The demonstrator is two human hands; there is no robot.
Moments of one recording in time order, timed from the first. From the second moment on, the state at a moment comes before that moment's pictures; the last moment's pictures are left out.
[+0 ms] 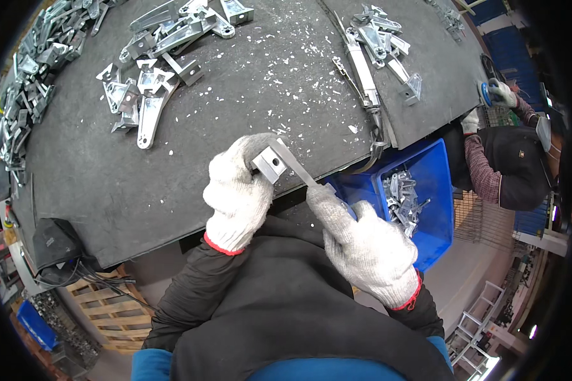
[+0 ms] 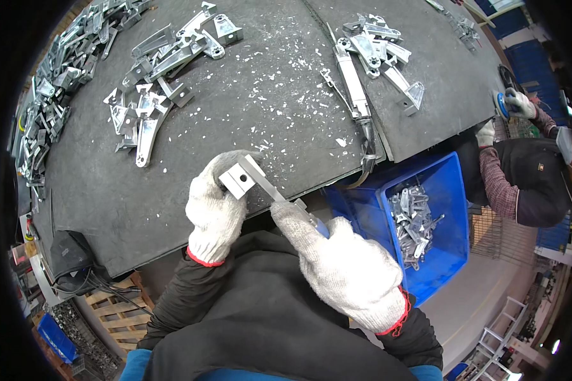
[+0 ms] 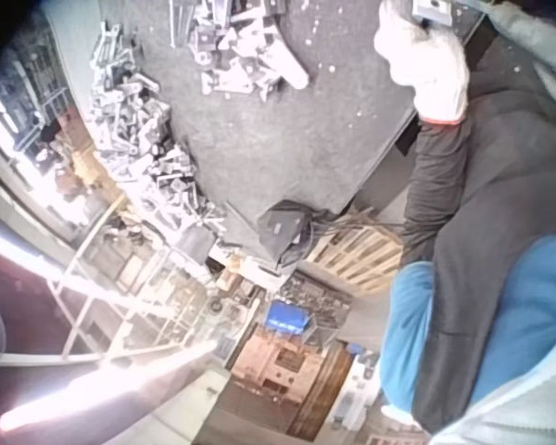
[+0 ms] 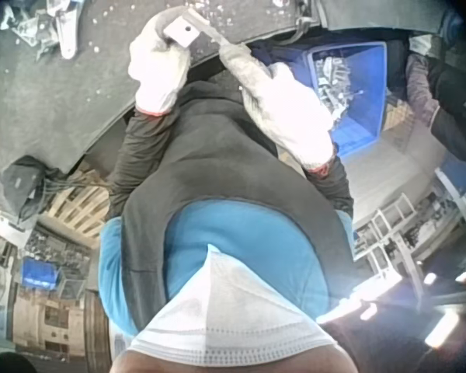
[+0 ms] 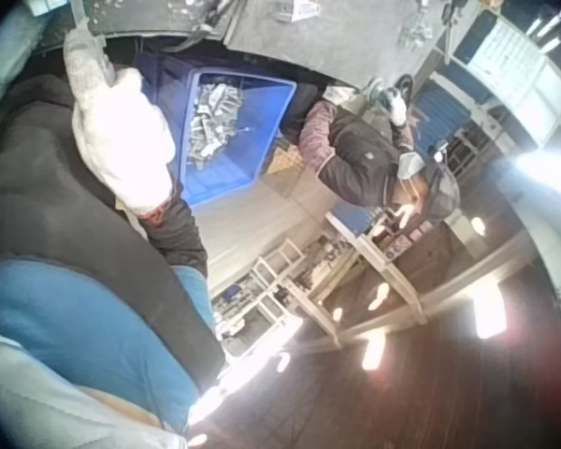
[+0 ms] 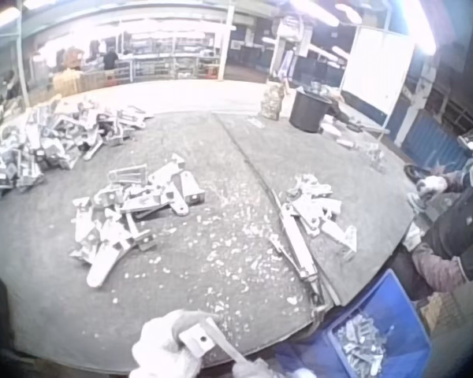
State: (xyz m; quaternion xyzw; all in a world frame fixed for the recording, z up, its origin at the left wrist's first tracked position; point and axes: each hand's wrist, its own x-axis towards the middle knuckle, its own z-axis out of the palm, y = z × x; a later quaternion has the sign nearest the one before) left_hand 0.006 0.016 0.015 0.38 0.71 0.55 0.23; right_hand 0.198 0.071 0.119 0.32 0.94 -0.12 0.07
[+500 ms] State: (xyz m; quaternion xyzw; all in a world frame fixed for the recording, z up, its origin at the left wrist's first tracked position) left_hand 0.004 0.018 0.014 0.41 0.72 0.54 0.14; right_hand 0.187 0.064 0.121 0.33 0.94 -0.07 0.09
